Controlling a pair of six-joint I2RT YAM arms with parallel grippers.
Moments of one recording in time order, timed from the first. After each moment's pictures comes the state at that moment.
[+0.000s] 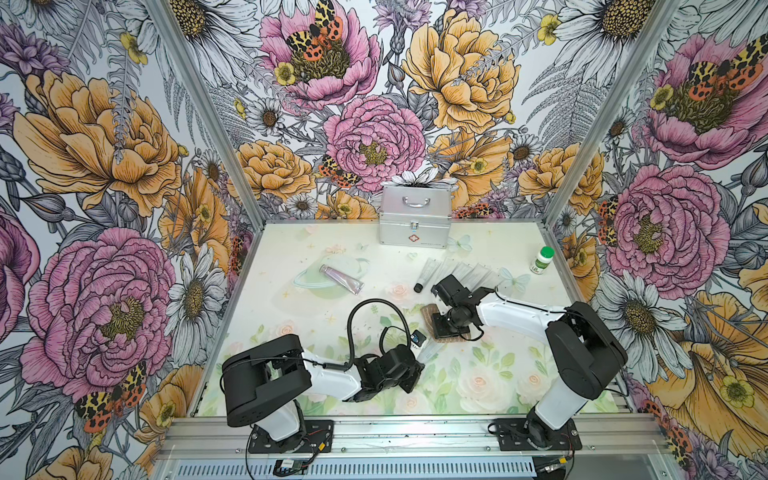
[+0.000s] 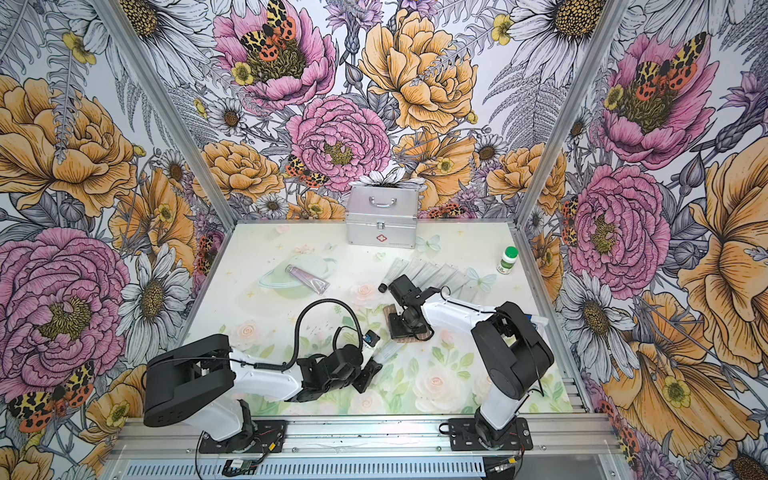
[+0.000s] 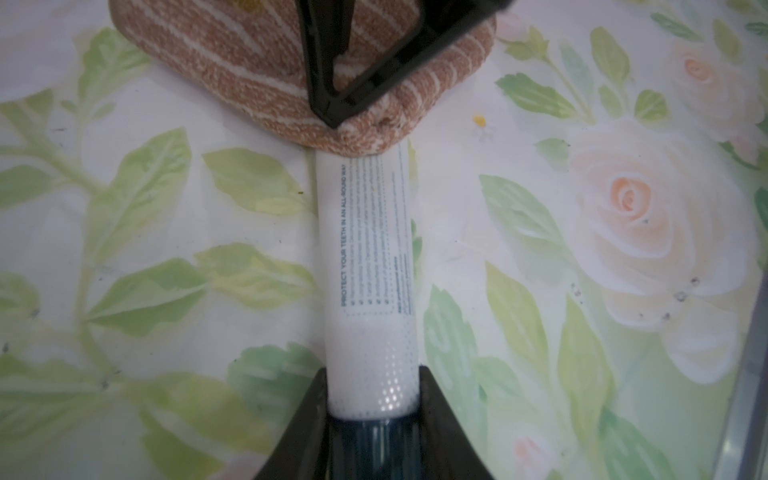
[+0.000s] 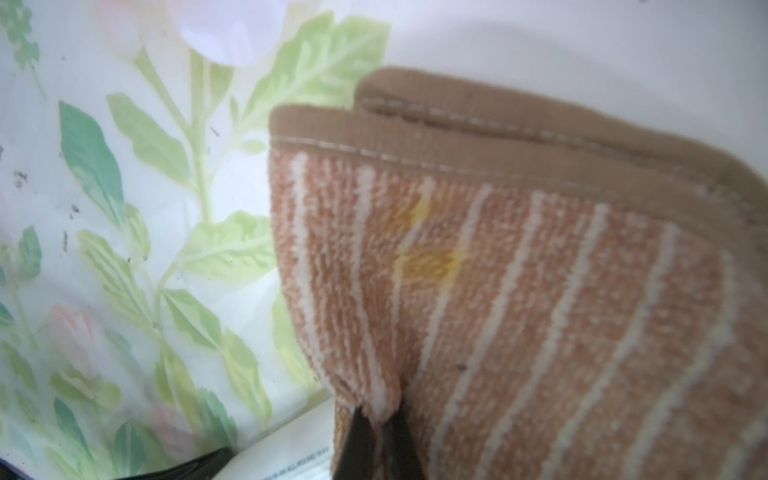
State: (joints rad) left arm -1.16 1.57 0.48 0.30 -0.16 -0.37; right arm 0.64 1.67 0.98 -0.59 -0.19 0.45
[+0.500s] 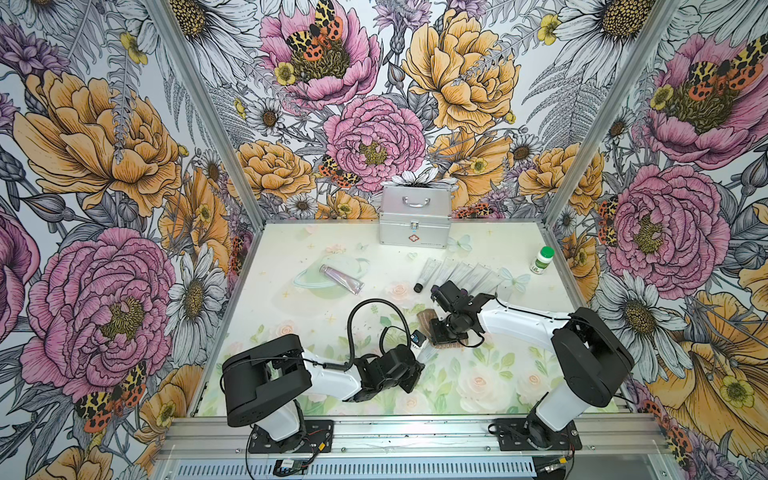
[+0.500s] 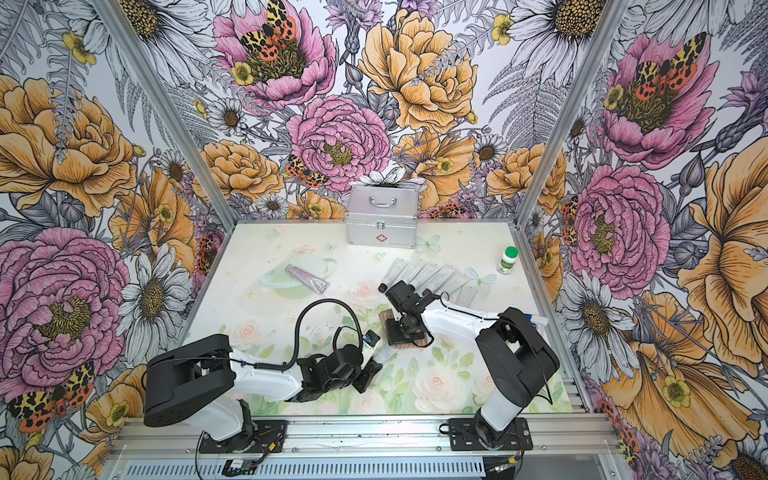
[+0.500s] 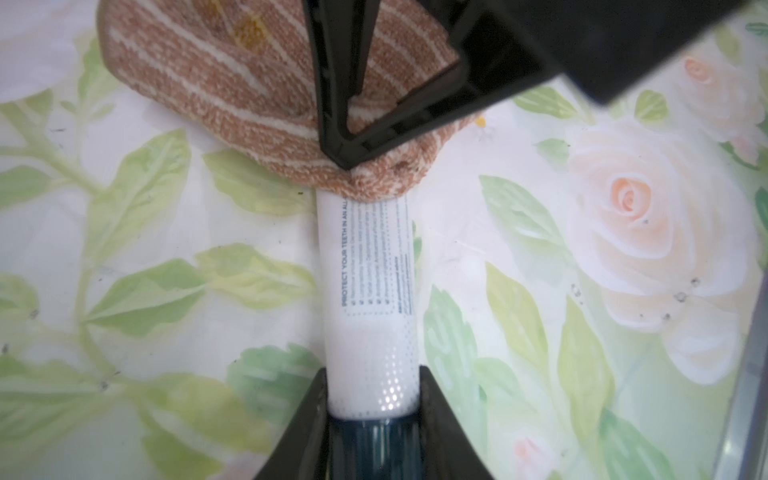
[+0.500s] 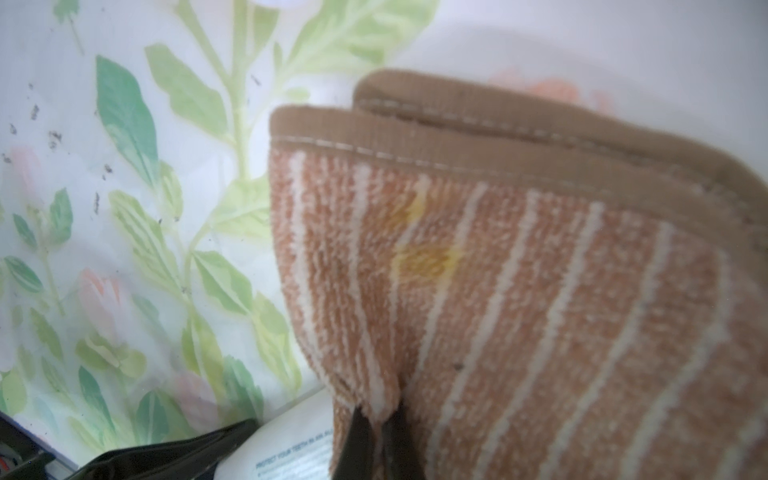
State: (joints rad) left arm -1.16 1.57 0.48 0.30 -0.17 -0.37; right arm 0.64 1.64 0.93 -0.56 -0.19 0.47
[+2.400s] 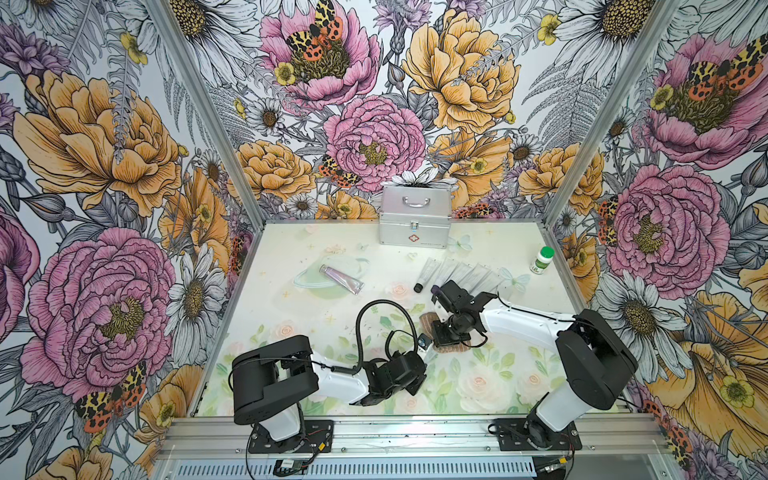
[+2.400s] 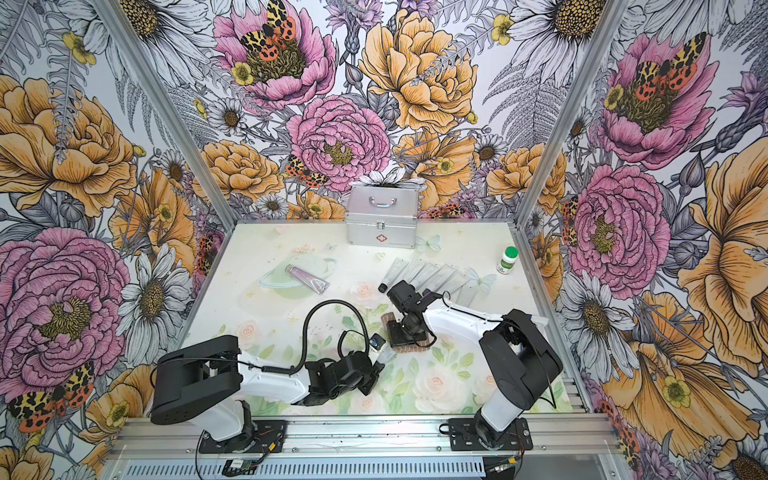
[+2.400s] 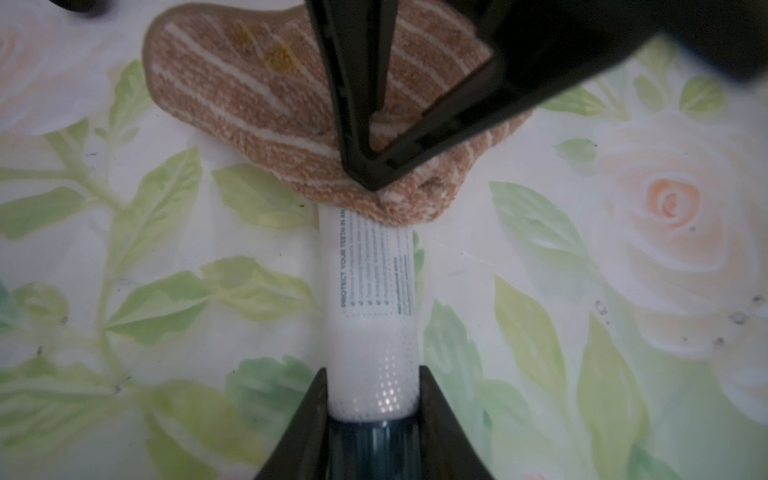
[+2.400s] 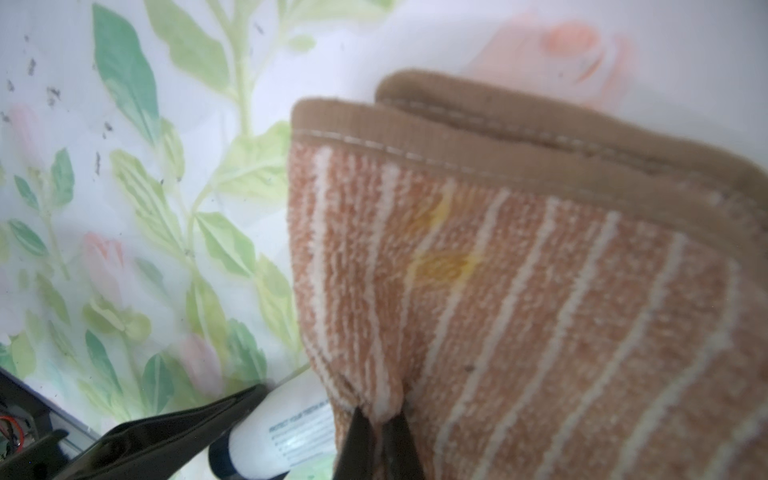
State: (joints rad) left arm -1.23 1.62 0.54 0.26 -0.32 -0.37; right arm 0.67 1.61 0.94 -0.63 -0.25 0.45
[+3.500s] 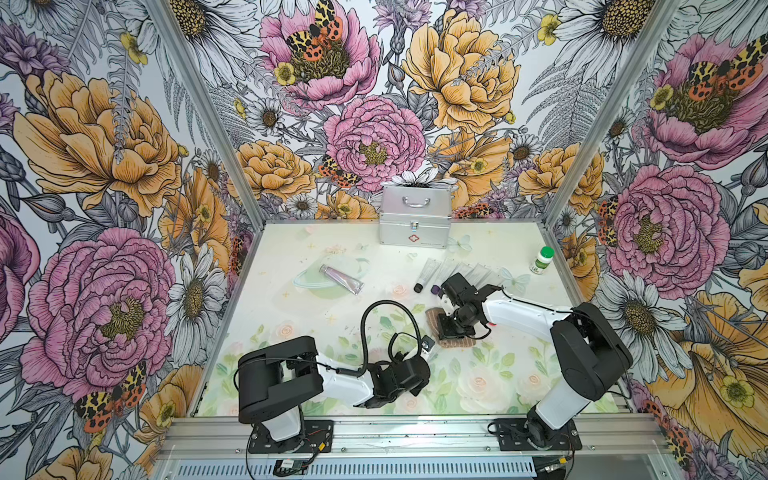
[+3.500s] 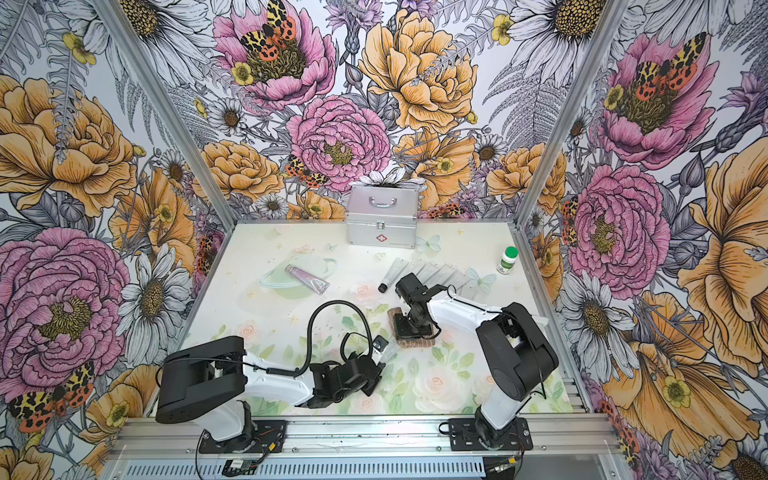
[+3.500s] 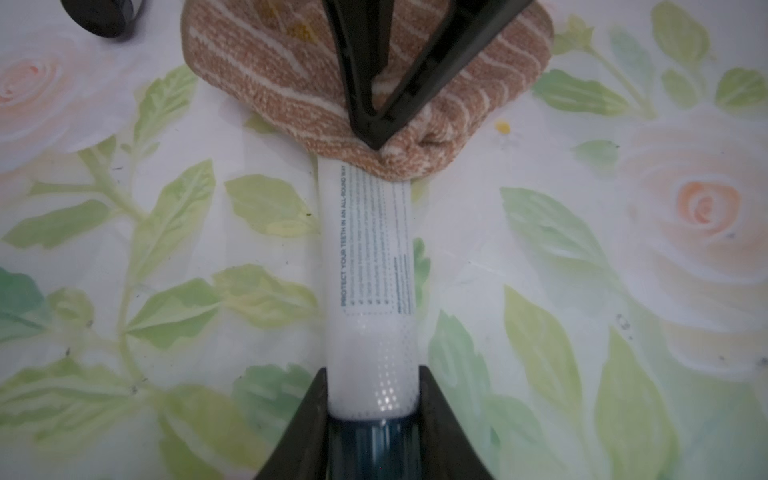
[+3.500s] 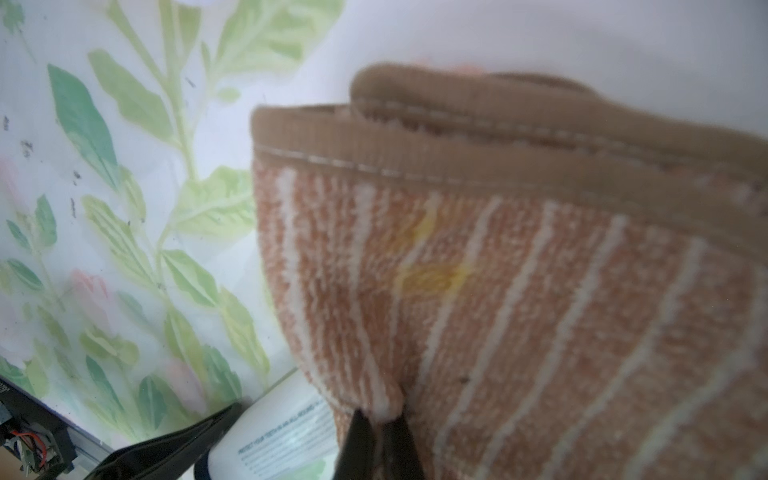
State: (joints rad) left arm -1.27 1.65 0.57 0.23 -0.41 -0.37; right arm 0.58 1.65 0.97 -0.67 -0.29 0.42
